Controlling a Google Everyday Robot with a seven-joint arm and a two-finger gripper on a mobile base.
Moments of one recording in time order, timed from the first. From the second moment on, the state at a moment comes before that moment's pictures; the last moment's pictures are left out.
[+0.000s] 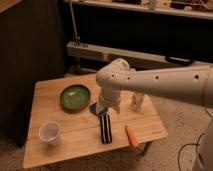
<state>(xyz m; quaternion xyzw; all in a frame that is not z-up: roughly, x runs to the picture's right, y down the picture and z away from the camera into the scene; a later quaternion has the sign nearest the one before) 0.006 0.118 0.717 -0.25 0.19 0.67 0.67</state>
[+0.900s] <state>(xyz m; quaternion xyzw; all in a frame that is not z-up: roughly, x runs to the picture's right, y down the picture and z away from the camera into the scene) -0.002 0.169 0.793 -0.30 0.20 0.62 0.70</state>
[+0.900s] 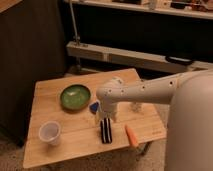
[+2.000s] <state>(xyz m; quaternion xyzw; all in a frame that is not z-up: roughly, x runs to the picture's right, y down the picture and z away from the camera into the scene) -0.003 0.177 0.830 -0.34 0.25 0.59 0.69</state>
